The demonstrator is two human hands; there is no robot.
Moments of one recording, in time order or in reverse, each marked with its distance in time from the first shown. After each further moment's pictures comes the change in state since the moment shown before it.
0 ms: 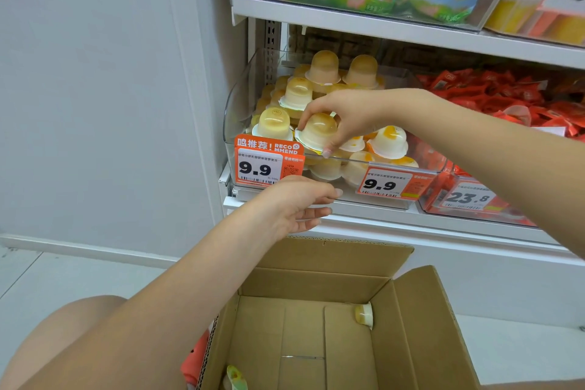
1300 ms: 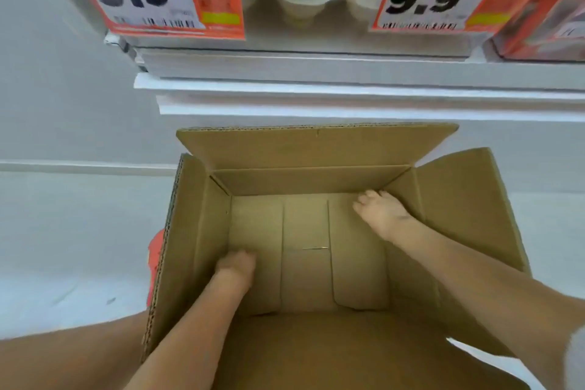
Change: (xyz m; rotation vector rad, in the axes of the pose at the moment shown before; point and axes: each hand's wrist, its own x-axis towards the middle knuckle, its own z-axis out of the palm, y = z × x) left_hand 0.109 -0.332 -0.043 1.687 -0.410 -0.468; right_hand -0.072 0.069 0.436 -0.281 -0.585 0.270
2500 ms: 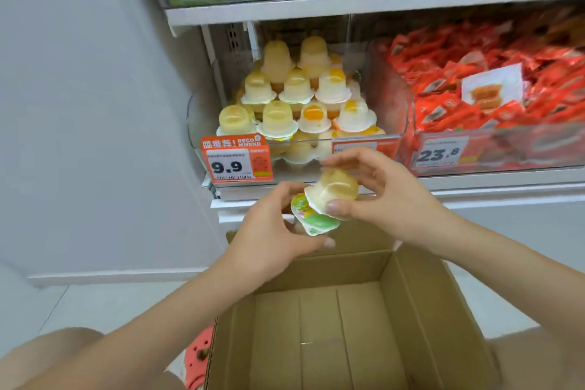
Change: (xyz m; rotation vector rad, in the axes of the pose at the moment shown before) left_hand -0.278 0.015 -0.160 -1.000 1.032 0.571; right_hand -0.263 0.003 -0.223 1.577 0.995 -0.428
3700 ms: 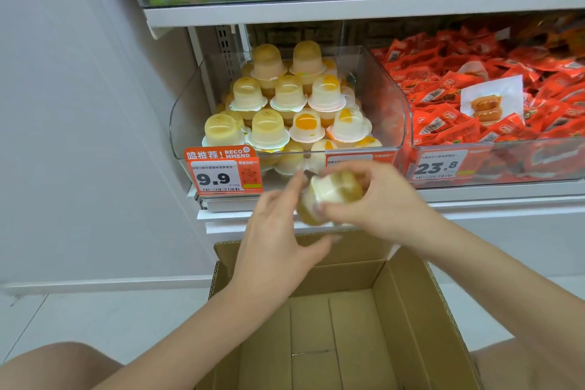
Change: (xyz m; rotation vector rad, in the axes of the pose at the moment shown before) left_hand 0.015 0.004 0.020 0.234 0.191 0.158; right_hand 0.031 -0.002 -0.002 -0.310 0.131 0.219
